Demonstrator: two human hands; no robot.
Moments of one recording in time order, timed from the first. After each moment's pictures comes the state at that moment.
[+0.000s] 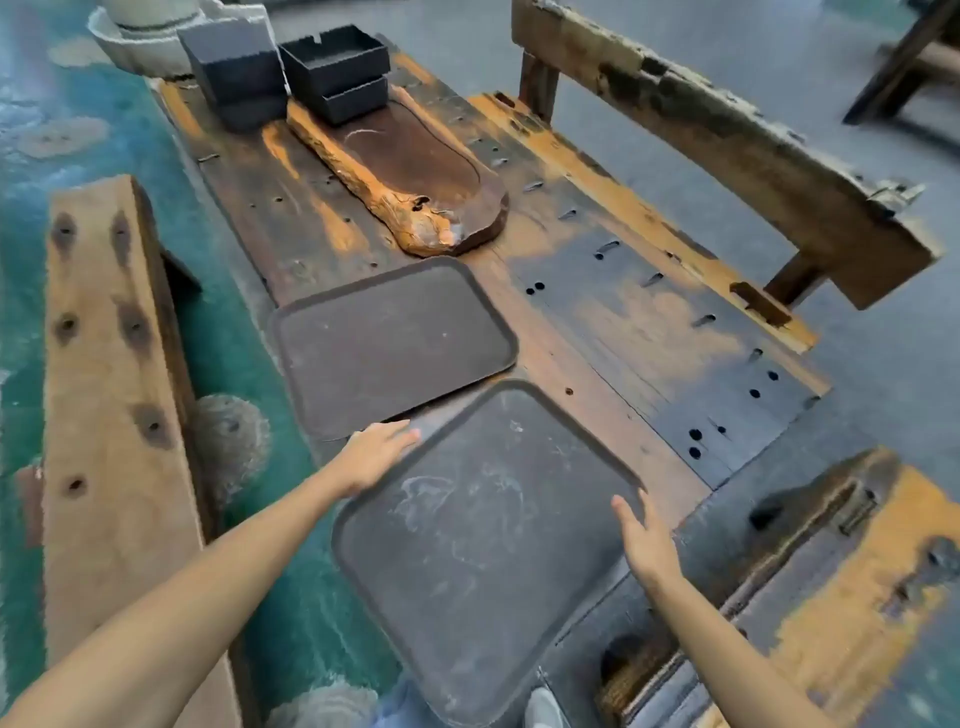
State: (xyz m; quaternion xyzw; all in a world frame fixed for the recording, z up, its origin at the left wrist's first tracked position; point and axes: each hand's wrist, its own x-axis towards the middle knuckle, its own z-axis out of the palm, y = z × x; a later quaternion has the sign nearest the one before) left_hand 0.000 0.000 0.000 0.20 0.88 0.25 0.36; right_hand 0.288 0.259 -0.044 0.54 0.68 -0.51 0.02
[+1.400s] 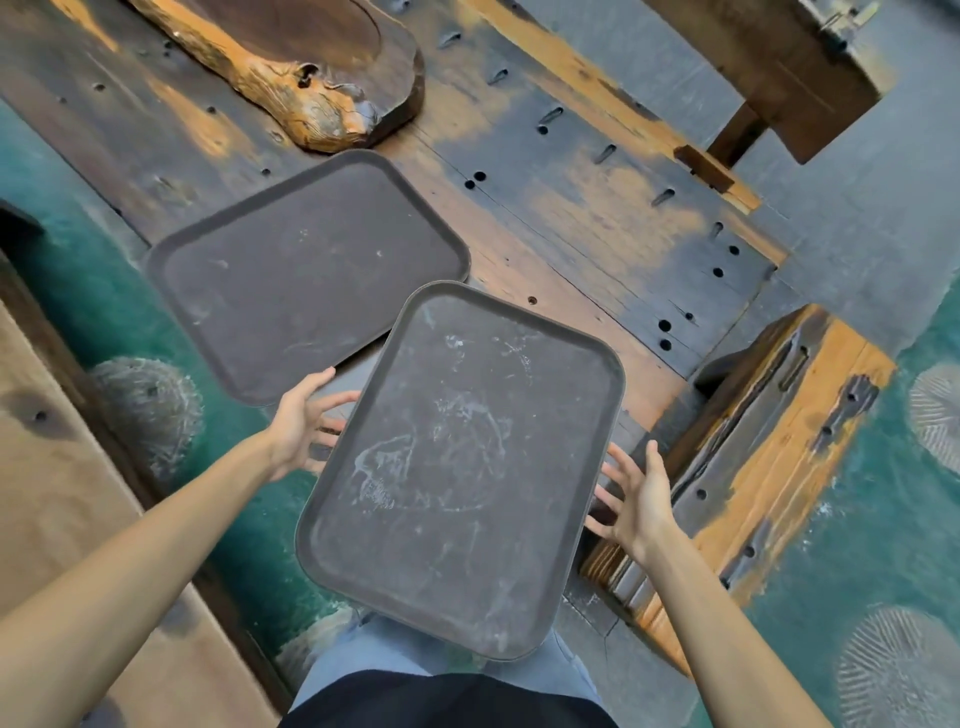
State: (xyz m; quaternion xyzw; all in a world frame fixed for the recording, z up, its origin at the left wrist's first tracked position) left_hand -0.047 -0.026 -0.057 -0.07 0.69 0.42 0.58; right_hand 0.306 0.225 -0.059 0.64 0.26 -0.72 -0.07
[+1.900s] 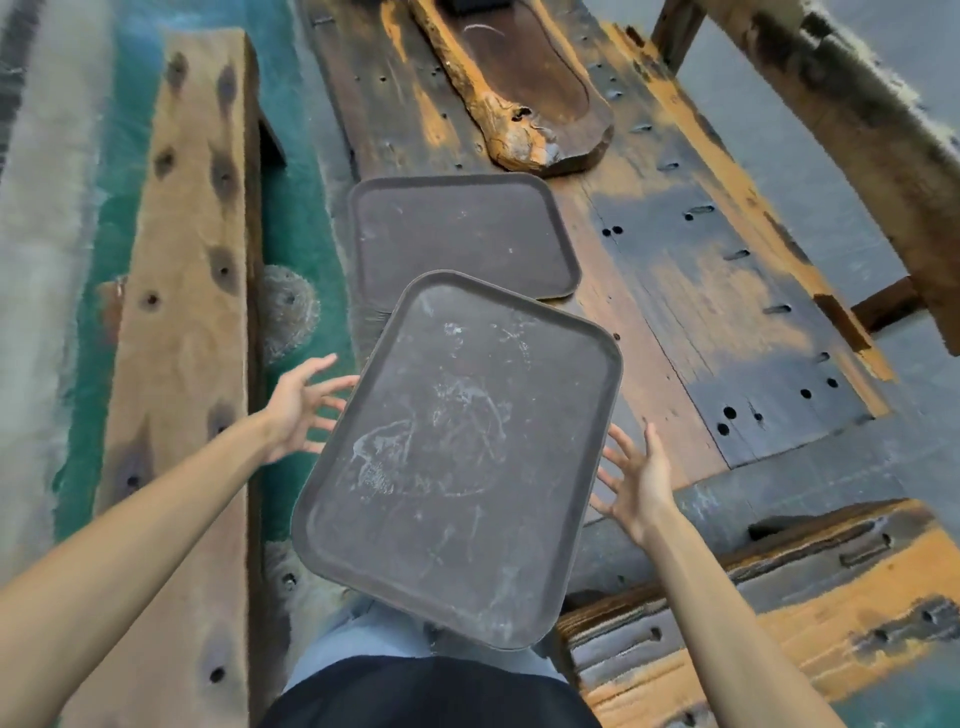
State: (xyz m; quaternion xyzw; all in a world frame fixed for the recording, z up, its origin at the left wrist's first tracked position) left_hand 0.103 -0.154 -0.008 -0.20 0.67 0.58 0.43; right_hand 0.291 0.241 -0.022 0.48 0.46 -0.74 0.07
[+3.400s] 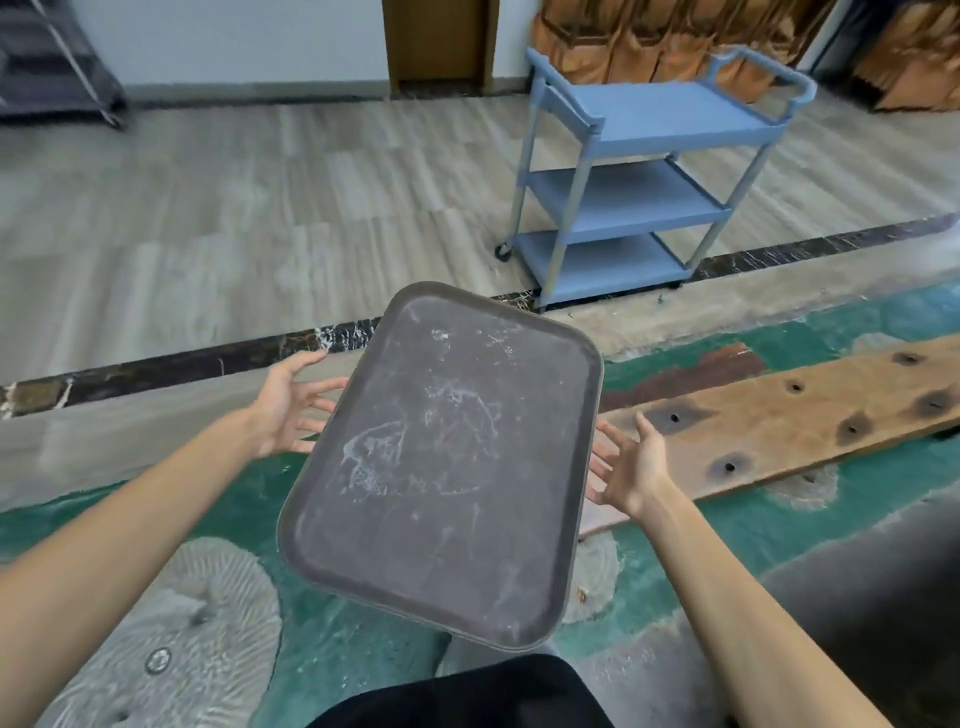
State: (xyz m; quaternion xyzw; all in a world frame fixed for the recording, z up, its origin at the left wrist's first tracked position) left_hand 0.925 -0.522 0.080 -0.58 0.38 0.70 -0.15; right_hand 0.525 -0.351 0.048 0.02 0.61 -0.52 0.60
